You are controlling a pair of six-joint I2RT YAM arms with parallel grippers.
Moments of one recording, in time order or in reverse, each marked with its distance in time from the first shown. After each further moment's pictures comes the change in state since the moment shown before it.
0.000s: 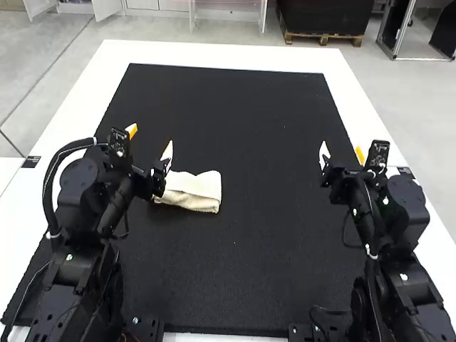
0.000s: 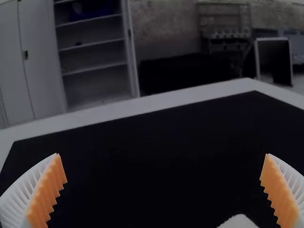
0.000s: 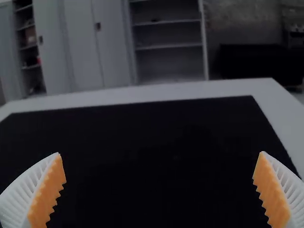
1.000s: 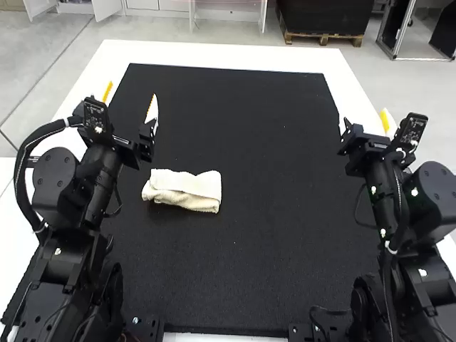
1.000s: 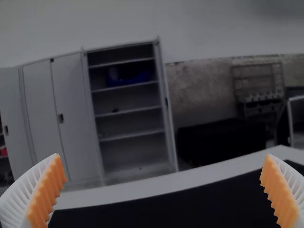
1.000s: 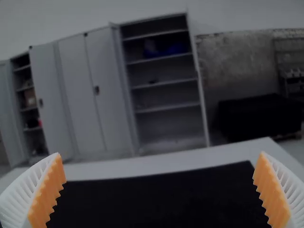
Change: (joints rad) left arm -0.004 0.000 0.121 0.153 -0.090 0.010; right arm 0.001 0.000 0.150 0.059 0.042 0.035
